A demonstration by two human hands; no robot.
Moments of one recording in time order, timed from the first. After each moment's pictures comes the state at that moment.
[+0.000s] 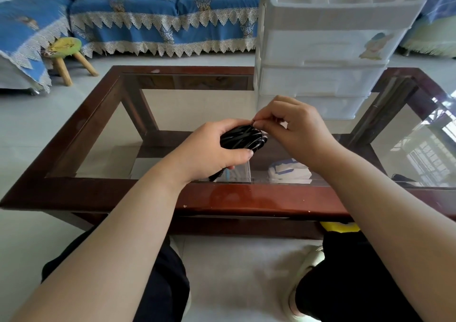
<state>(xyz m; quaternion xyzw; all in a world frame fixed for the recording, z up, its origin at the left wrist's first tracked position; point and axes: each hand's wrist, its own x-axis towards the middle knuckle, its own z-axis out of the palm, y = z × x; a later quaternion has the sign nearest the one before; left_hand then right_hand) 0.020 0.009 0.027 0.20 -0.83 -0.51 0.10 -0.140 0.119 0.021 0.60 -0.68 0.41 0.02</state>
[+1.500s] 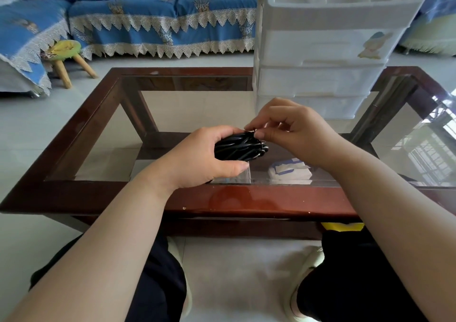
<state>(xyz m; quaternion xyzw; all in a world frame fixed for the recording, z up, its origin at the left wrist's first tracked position) 0.032 0.006 0.030 0.16 -0.85 -0.49 0.07 -0.143 0.128 0.032 0.61 -0.67 0.40 -0.12</state>
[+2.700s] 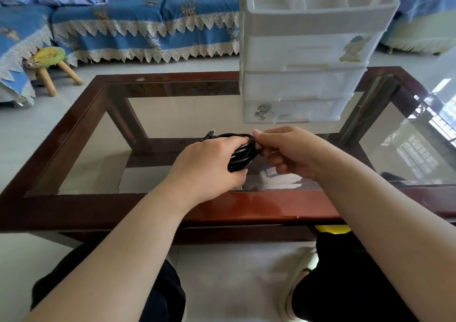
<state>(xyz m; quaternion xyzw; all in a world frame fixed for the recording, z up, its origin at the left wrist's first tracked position) 0.001 0.029 0.015 0.18 -0.96 -0.17 0.13 -0.150 0.131 0.022 0.25 -0.70 0.48 -0.47</state>
